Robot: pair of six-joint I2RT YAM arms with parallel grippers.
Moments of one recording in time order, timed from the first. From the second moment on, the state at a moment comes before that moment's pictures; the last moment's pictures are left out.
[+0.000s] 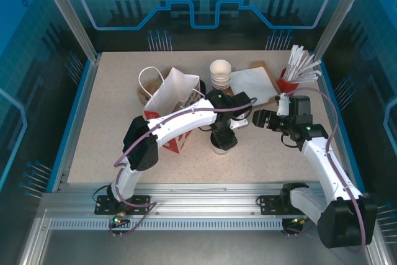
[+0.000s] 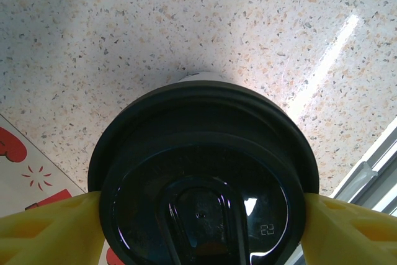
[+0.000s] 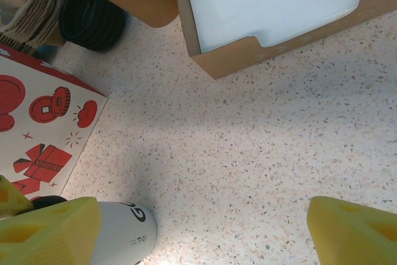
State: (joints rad) left arm -0.95 2.10 1.97 -1.31 -0.02 0.07; right arm 0.04 1.01 0.74 -0.54 -0.35 0.29
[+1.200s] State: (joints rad) left arm -0.90 1.62 2.19 -1.33 0.00 0.06; right arm 0.13 0.90 0.88 -0.63 -0.27 0.30
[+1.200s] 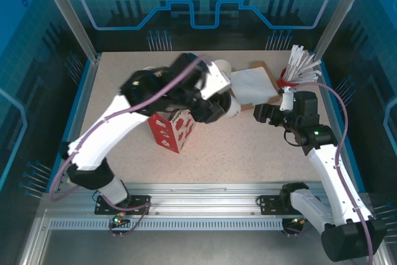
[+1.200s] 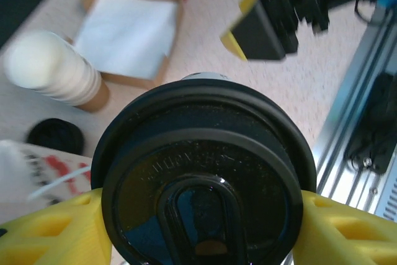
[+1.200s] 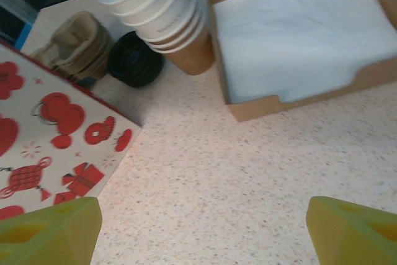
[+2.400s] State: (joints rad) left arm -0.48 1.72 2.11 -1.67 -0.06 -0.02; right arm 0.65 1.39 1.23 -0.53 -0.28 0.26
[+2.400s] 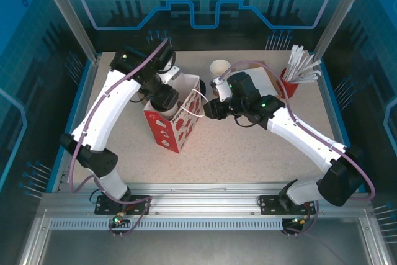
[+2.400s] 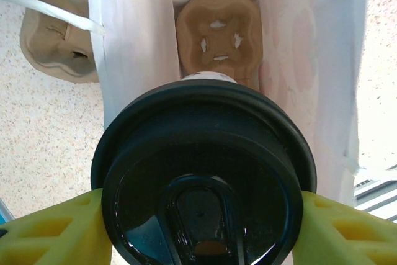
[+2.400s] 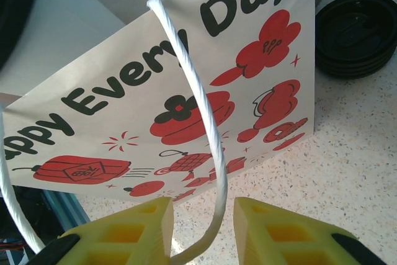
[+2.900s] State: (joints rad) left arm -0.47 1.76 2.02 -1.68 -0.06 -0.12; right arm 0.66 1.39 1.23 -0.53 -0.26 0.24
